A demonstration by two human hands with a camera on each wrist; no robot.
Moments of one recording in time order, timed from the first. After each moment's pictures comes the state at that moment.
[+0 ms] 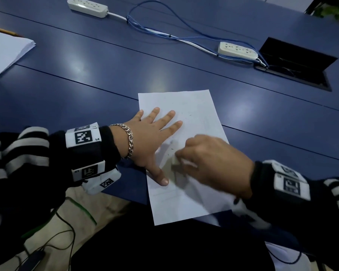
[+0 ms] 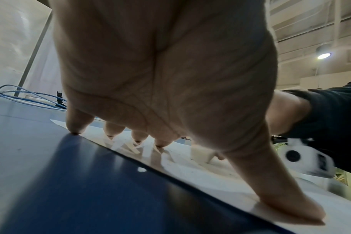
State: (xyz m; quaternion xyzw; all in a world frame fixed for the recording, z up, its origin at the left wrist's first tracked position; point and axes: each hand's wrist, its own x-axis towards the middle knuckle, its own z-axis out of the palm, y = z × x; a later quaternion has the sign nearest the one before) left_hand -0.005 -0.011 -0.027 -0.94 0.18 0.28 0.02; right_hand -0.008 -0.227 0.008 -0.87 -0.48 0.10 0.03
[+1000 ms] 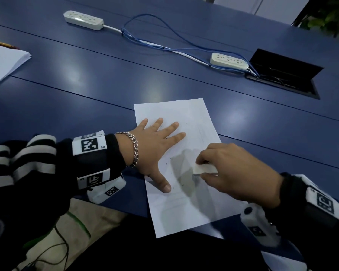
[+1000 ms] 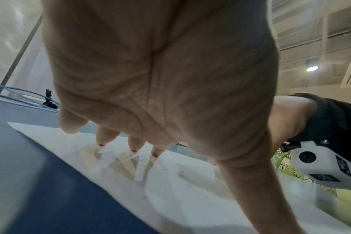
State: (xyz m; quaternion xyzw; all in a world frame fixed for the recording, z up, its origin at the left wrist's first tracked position) left_hand 0.003 -0.029 -0.016 -0.94 0.20 0.28 0.03; right_hand 0.003 -0.268 0.025 -0.92 -0.35 0.18 0.02
